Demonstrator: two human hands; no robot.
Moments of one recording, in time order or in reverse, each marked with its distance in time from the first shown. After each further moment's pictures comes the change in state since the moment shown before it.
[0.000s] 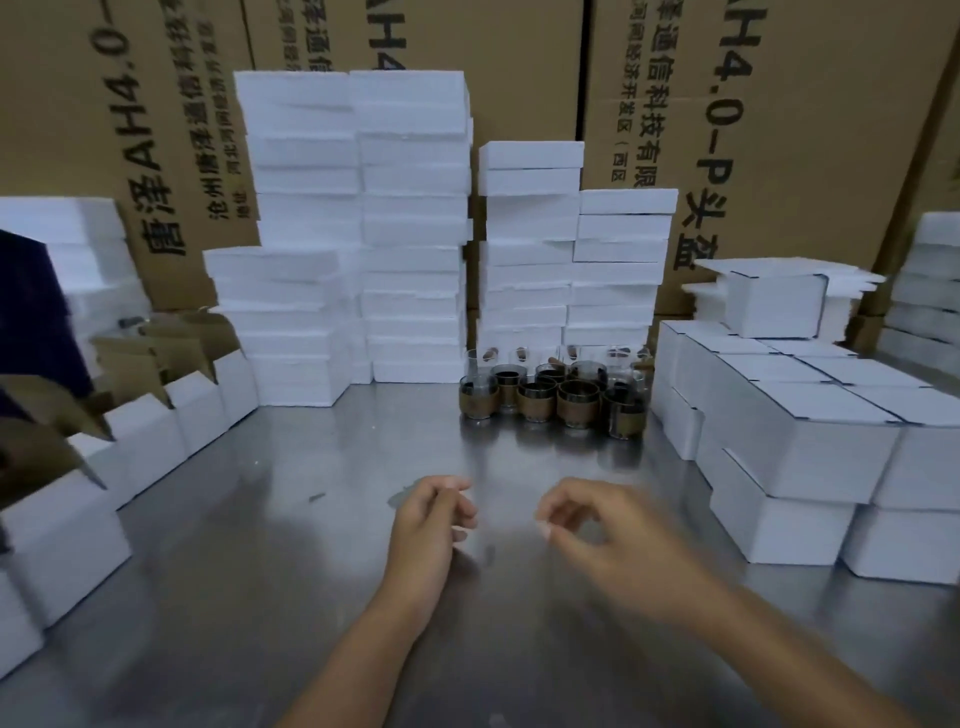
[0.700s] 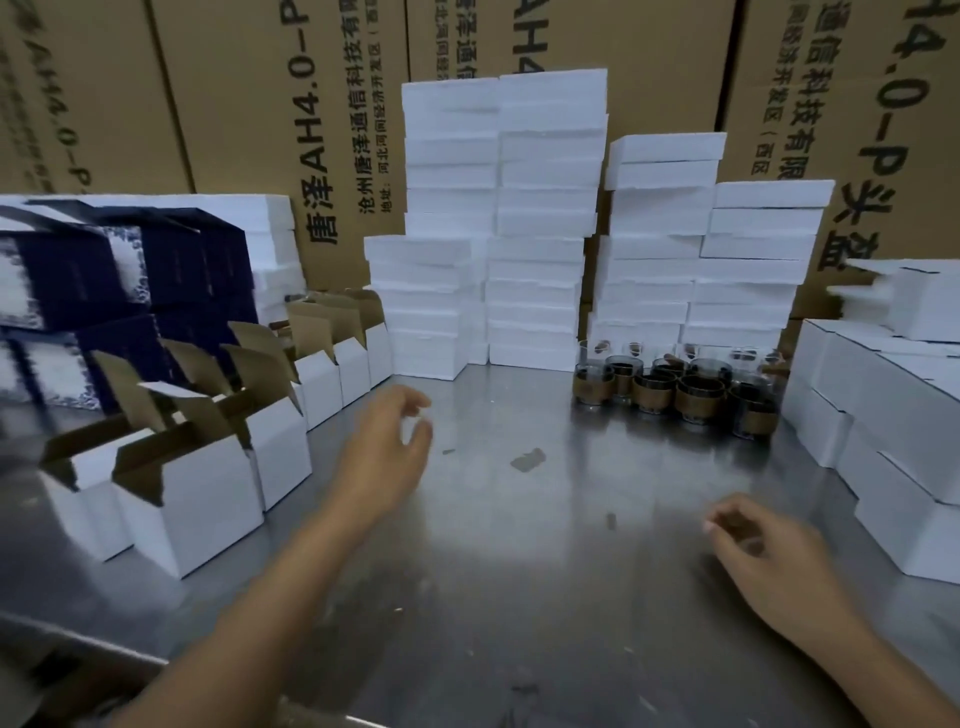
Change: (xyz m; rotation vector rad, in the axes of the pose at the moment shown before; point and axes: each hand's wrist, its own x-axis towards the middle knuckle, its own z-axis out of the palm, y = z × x) left_hand -0.010 0.067 -0.148 0.795 0.197 0.396; right_hand -0.027 0.025 0.030 -0.017 0.252 0.144
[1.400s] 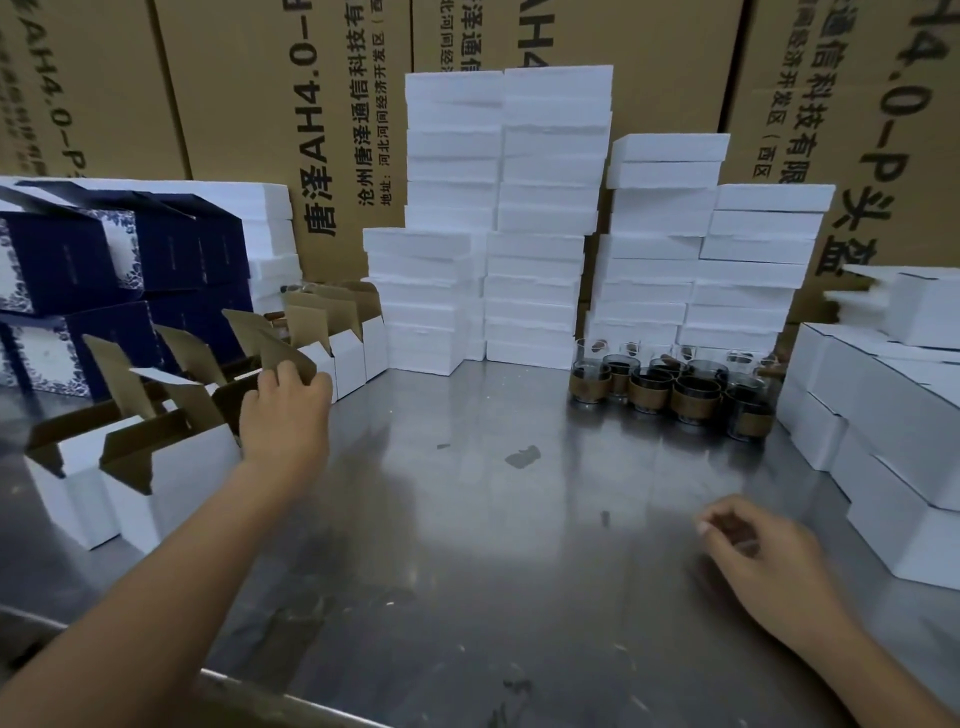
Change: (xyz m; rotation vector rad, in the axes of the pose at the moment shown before) left_hand 0.025 -0.037 -0.046 1.058 -0.053 -0.133; right_hand 0.003 0.010 0.004 0.021 0.045 -0.043
